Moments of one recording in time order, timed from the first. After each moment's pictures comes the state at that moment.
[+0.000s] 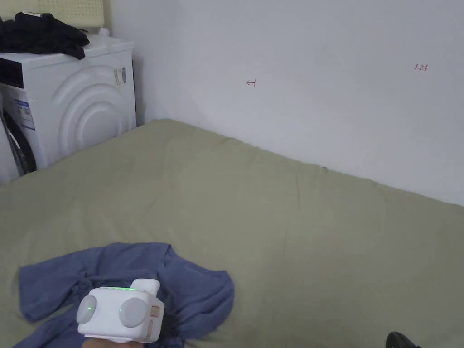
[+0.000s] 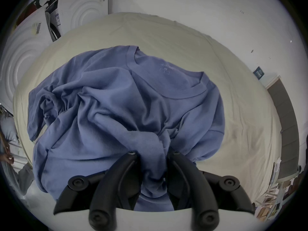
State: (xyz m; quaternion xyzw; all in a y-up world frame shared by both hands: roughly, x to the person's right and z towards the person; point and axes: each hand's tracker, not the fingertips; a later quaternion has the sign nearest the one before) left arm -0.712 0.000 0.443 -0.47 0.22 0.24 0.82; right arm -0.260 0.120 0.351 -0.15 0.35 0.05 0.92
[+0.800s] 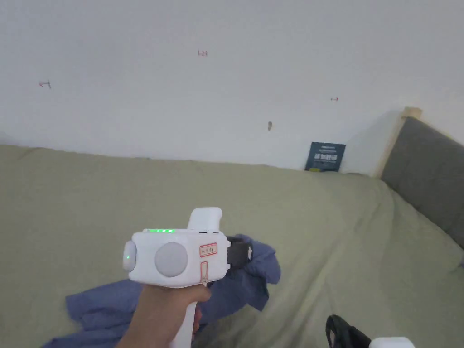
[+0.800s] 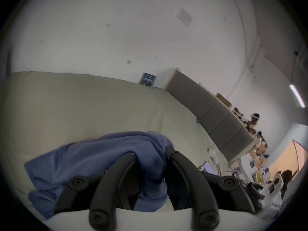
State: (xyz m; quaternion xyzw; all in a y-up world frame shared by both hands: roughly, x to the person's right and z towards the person) left arm -0.328 0.159 0.207 -0.30 -0.19 0.19 0.92; right arm -0.051 0.127 0.356 -0.14 0.17 0.02 0.97
